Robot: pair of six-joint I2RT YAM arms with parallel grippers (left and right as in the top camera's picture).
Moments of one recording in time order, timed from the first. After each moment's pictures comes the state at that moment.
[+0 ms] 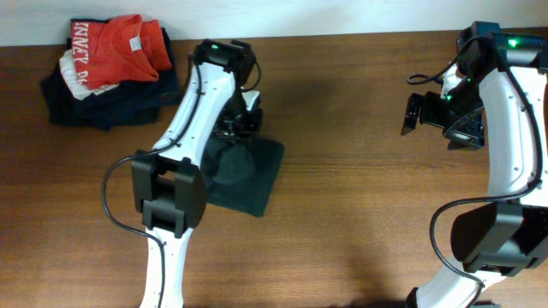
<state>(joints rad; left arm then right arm) -0.36 2.35 2.27 -1.65 0.21 -0.14 -0.15 1.90 1.99 -1.69 -0.12 0.18</state>
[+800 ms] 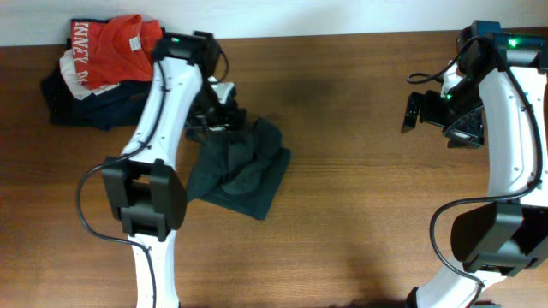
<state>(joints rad) -0.24 2.27 2.21 -1.67 0.26 -0.08 -0.15 1.90 1.99 -1.67 -0.12 0.18</state>
